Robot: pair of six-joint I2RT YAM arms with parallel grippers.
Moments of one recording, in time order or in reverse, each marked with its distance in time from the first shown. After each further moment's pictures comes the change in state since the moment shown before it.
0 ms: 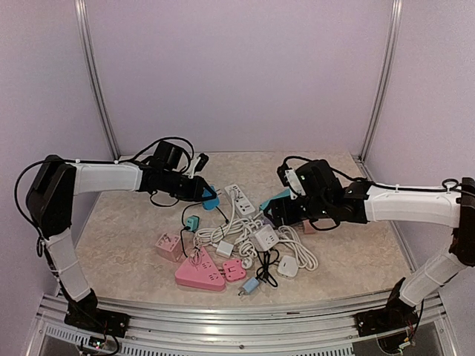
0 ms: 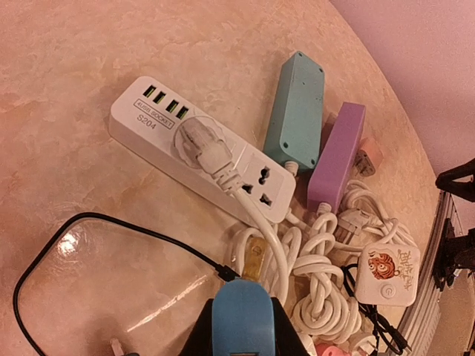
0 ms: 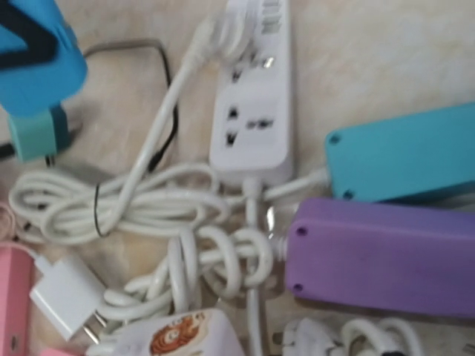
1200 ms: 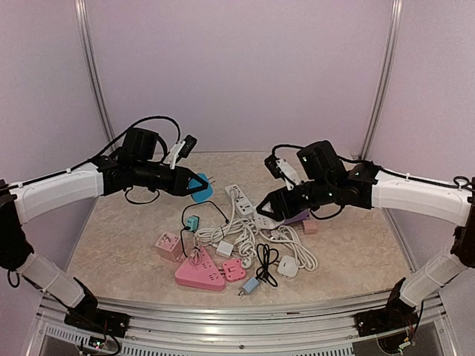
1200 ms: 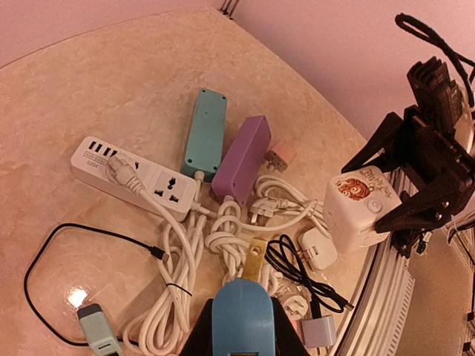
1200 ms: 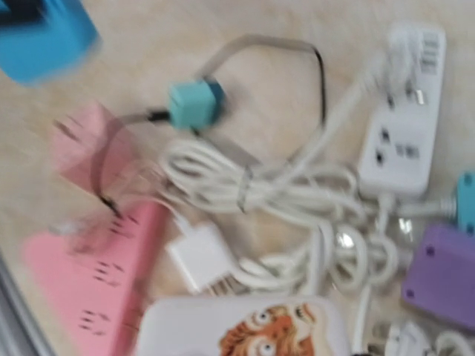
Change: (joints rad) left arm -0.043 -0.379 -0.117 -0.079 0.059 0.079; right arm 0.000 -0.047 0.163 -0.169 -0.259 -0.119
